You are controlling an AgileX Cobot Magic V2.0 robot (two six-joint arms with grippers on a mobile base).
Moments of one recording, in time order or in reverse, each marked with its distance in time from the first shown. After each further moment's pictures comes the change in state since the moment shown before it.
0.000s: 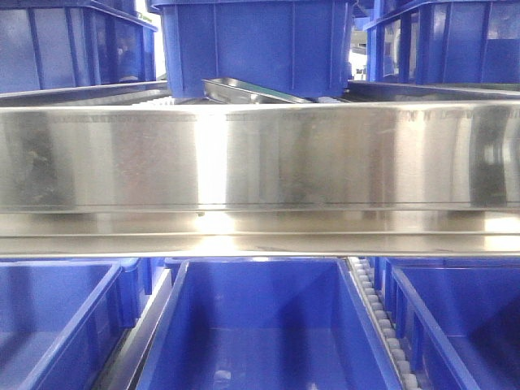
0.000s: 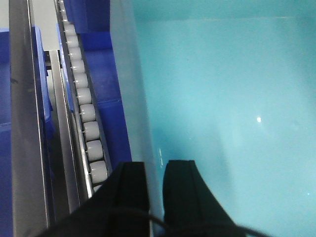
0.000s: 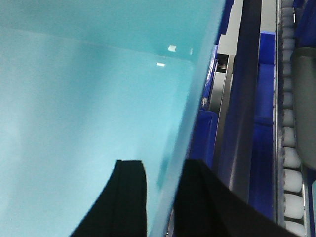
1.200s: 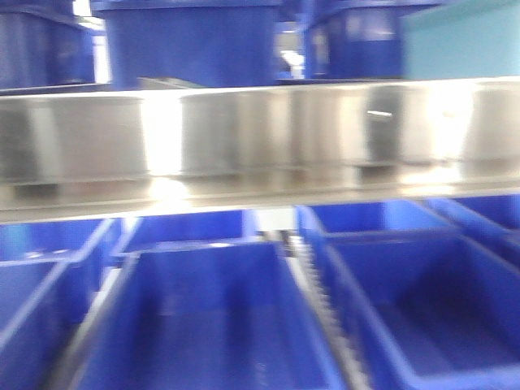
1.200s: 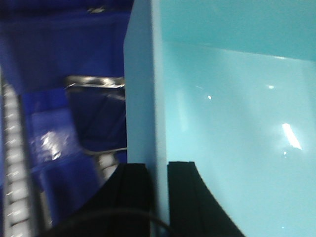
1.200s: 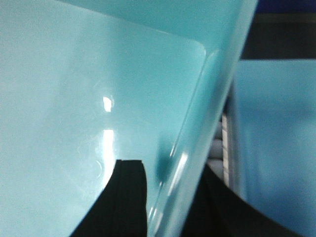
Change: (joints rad) left arm 0.002 0.000 0.000 0.004 -0.240 0.014; right arm 0.000 0.002 0.000 -0.015 -0.033 0.004
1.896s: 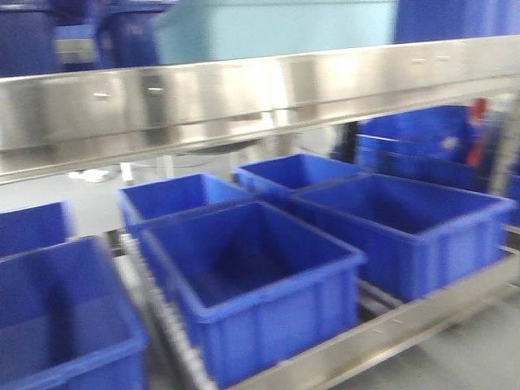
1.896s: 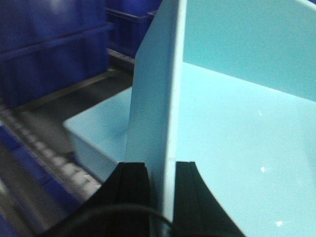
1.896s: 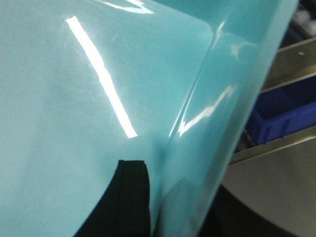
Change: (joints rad) left arm 0.000 0.000 0.000 -0.007 -0.160 0.024; right arm 0.000 0.006 -0.001 0.000 -0.002 0.022
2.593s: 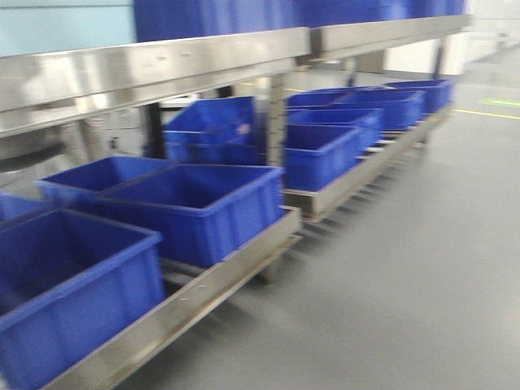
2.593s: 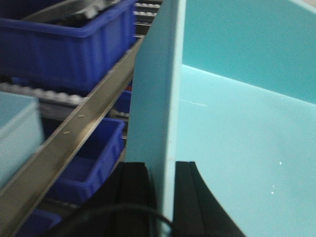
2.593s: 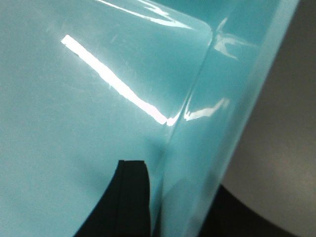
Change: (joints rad) left arm 0.000 0.000 0.000 -0.004 -0.006 0.002; right arm 0.000 0.000 0.000 0.000 0.000 0.000
